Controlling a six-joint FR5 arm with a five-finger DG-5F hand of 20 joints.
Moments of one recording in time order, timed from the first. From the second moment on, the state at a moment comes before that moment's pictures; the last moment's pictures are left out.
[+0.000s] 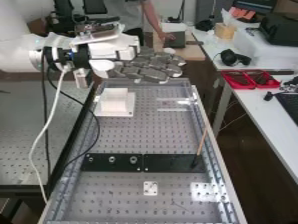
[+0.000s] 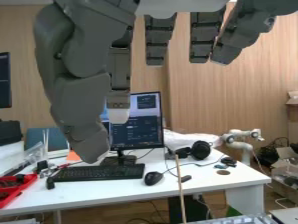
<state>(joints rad) 1.51 -1.68 -1.93 -2.61 -1.51 -0.73</state>
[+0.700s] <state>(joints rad) 1.51 -1.62 -1.88 -2.73 -1.52 -0.67</state>
